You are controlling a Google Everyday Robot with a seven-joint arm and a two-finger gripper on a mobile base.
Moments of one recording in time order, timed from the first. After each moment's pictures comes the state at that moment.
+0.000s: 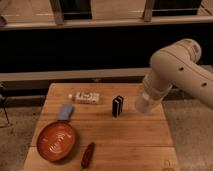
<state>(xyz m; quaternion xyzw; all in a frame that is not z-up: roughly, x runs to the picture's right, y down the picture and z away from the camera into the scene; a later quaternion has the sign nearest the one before) 0.169 0.064 0.596 -0.23 -0.09 -0.26 0.93</state>
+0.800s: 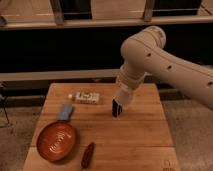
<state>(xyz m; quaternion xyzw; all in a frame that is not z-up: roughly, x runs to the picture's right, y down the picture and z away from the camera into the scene) 0.085 0.031 0.615 -0.22 -0.13 -0.34 0.90</state>
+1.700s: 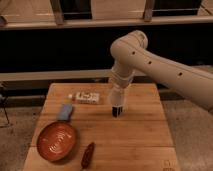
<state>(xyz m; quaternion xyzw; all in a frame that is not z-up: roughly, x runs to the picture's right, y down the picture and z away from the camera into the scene) 0.060 0.040 0.681 -0.26 -0.17 -0.35 0.88</state>
